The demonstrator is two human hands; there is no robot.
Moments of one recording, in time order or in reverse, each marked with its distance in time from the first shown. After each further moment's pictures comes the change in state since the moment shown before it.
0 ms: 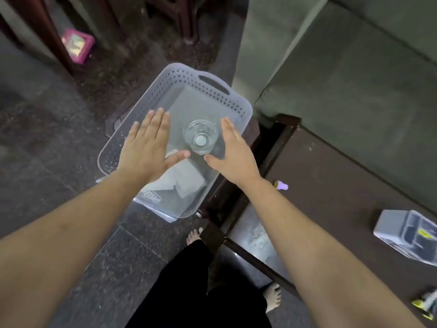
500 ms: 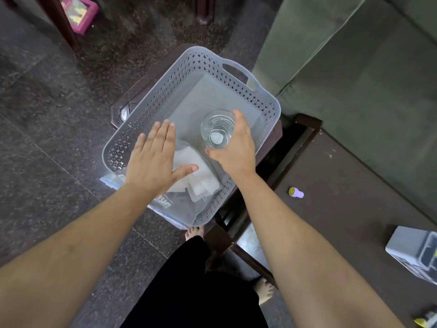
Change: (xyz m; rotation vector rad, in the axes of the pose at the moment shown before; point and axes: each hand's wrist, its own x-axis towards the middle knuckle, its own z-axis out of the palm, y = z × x) left_hand -0.003 -0.024 0.051 -0.039 -0.039 -0.066; right_hand 0.050 -0.021 0.043 0.106 0.127 0.219
